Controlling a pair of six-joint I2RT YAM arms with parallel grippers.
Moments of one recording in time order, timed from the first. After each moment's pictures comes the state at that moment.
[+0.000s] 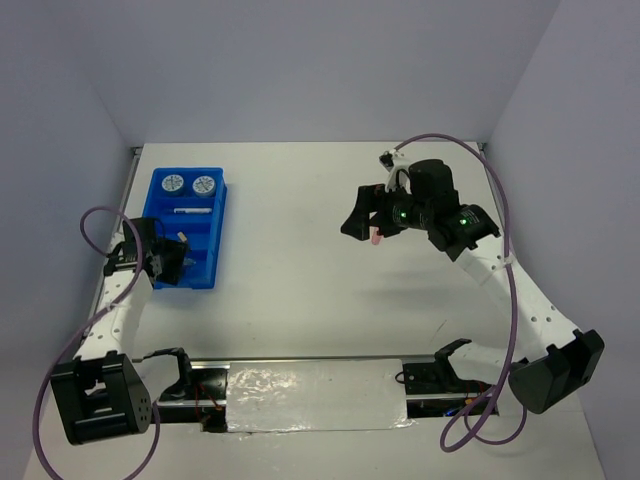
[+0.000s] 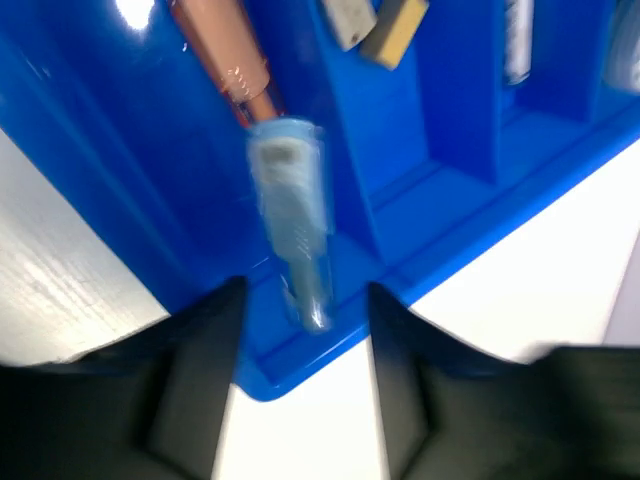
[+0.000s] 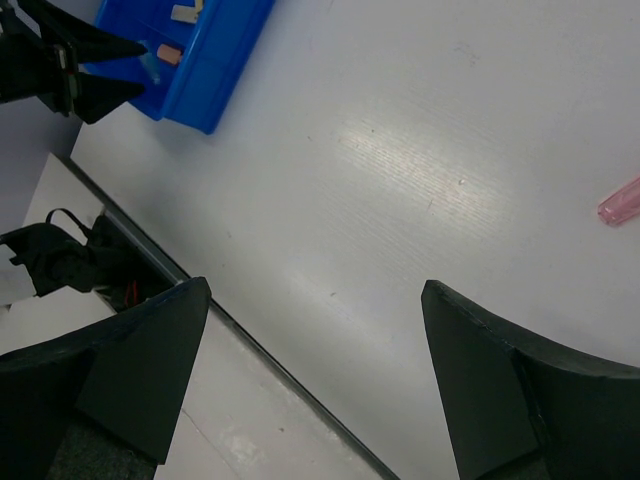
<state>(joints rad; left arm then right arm) 0.21 1.07 0.71 -0.60 -0.04 -1.15 0.44 1.17 1.23 -0.63 -0.38 0.32</state>
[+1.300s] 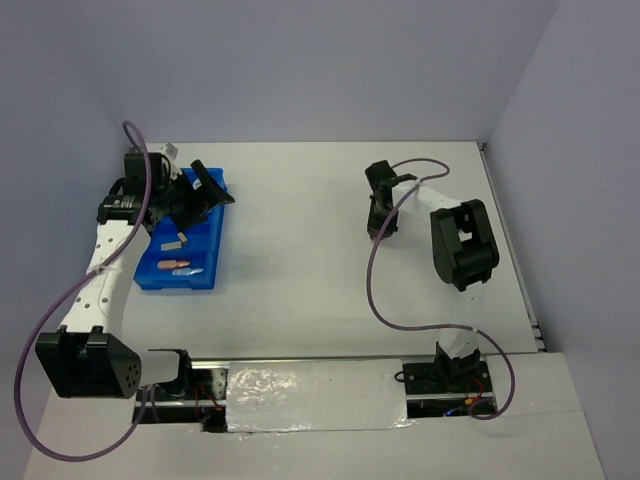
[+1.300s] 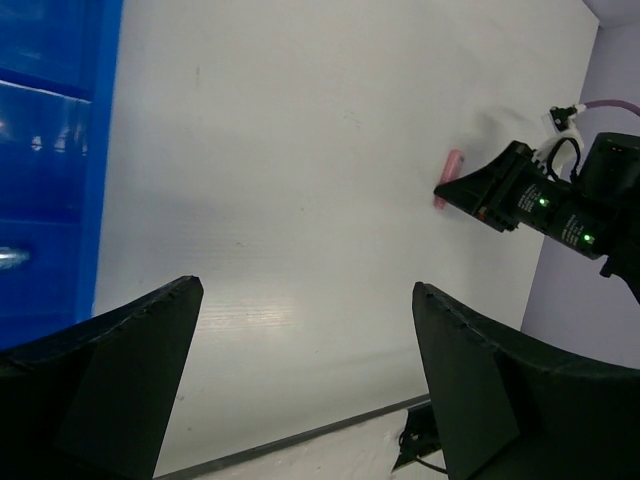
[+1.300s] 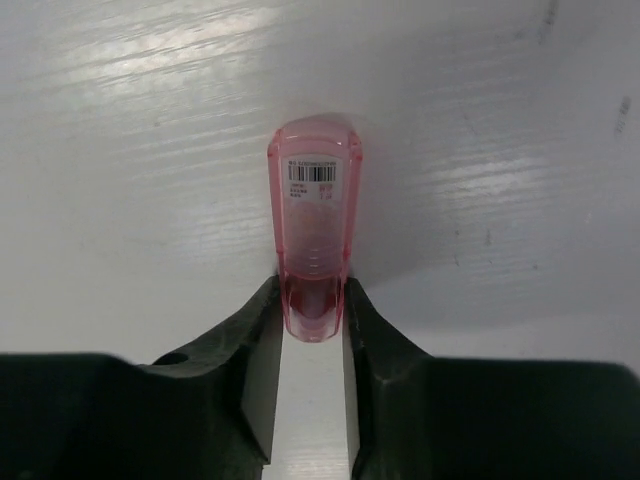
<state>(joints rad) 0.03 1.26 1.24 -0.73 0.36 -0.60 0.32 2.02 1.44 -0.68 0.15 0.53</state>
